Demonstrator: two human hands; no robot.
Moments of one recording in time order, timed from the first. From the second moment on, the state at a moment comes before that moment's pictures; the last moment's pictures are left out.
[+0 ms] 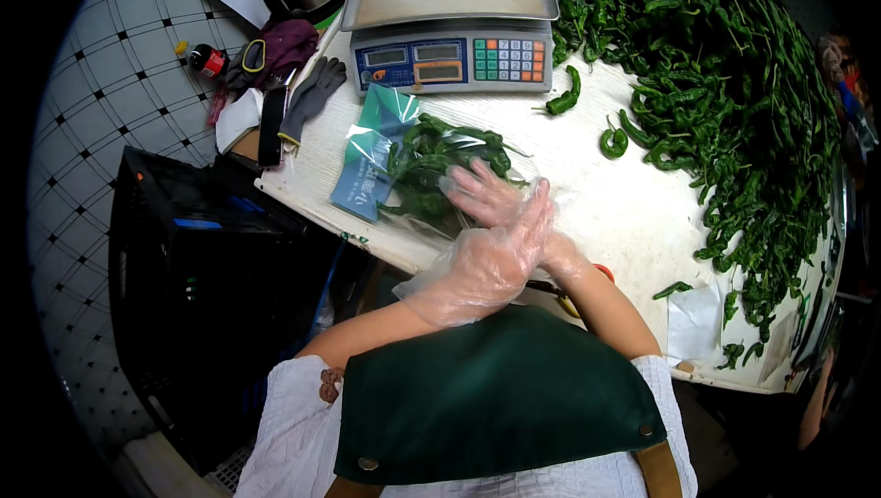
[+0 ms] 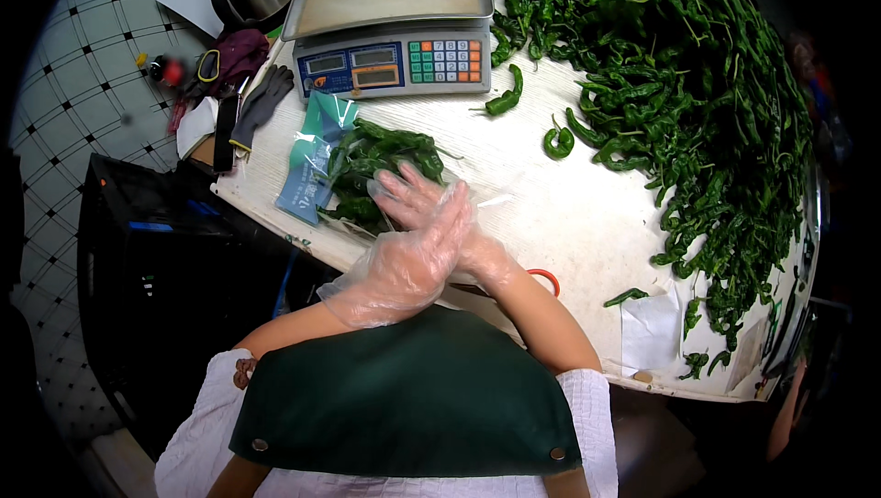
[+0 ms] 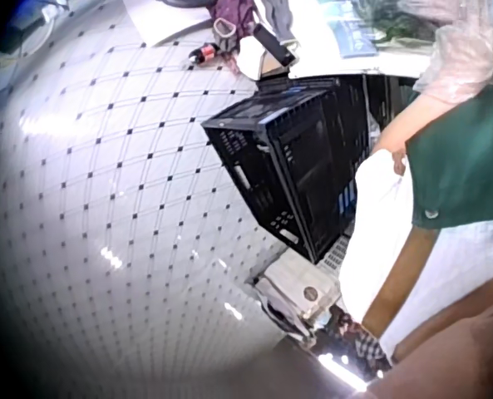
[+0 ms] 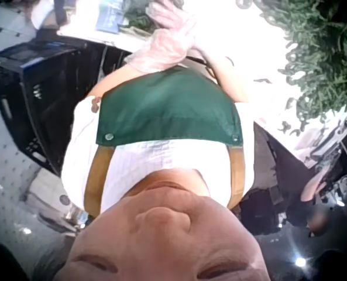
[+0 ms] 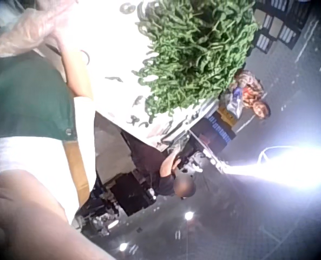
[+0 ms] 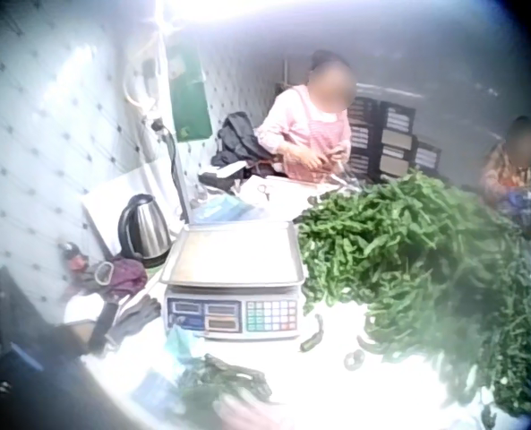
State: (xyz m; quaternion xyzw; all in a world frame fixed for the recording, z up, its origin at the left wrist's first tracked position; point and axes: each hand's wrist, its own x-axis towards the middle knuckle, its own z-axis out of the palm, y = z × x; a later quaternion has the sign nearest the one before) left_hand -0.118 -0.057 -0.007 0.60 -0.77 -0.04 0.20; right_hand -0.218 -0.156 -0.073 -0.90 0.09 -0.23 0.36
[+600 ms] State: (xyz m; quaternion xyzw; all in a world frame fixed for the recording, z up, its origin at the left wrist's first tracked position) left_hand -0.098 -0.020 -0.028 0.63 -0.77 -0.08 0.11; right_hand -0.241 -0.211 -0.063 -0.82 0.40 -0.26 0.31
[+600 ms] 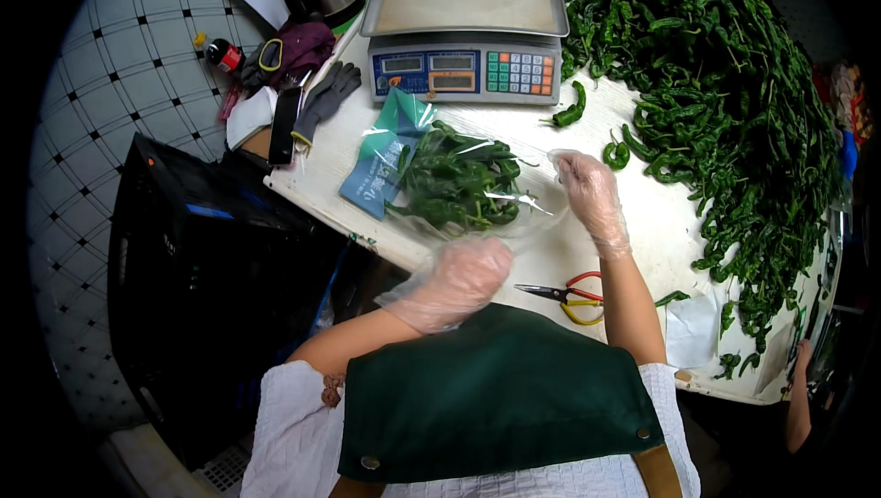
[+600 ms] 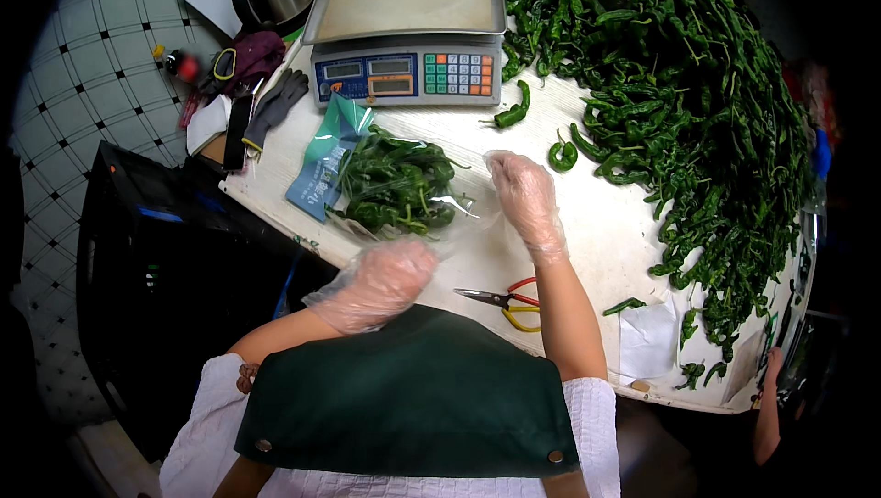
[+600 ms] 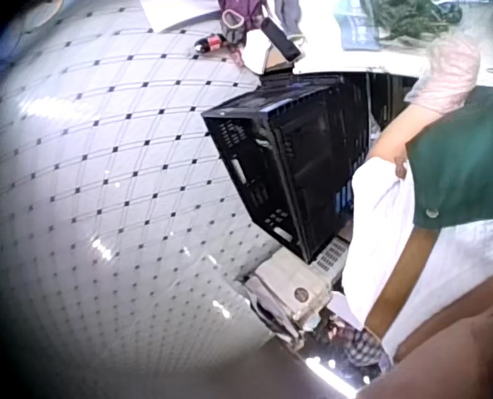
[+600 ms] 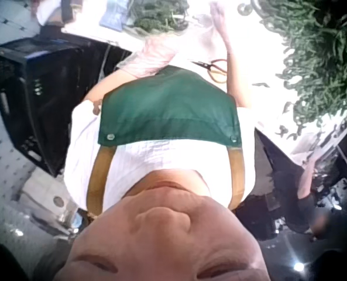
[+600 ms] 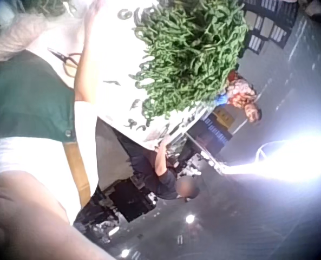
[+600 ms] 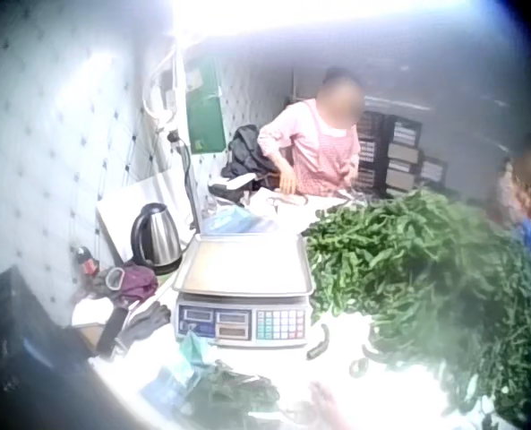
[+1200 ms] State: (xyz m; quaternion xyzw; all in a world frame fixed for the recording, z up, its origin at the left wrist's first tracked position) left_hand 0.001 -0.094 0.167 0.62 -0.53 0.01 0.58; right_hand -0.196 -0.280 0.170 -0.70 0.29 -0.41 0.51
